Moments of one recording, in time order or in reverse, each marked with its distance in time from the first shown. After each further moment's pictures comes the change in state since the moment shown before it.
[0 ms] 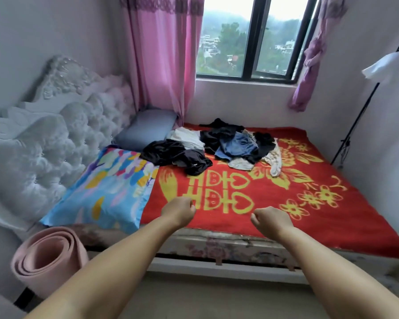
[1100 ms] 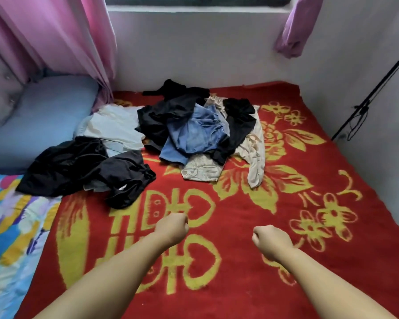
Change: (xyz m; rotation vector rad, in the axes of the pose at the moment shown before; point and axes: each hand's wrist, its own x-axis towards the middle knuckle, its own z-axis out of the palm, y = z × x) left_hand 0.580 0.145 0.197 0.178 -0.388 0.034; right_hand 0.482 0.325 0.136 0.112 -0.292 0.193
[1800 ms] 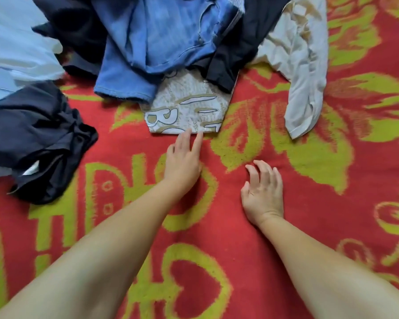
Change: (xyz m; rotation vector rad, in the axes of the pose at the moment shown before) left_hand 0.342 -0.006 0.157 0.301 0.173 0.077; right_hand 0.287 0.015 0.231 0.241 0.506 -0.004
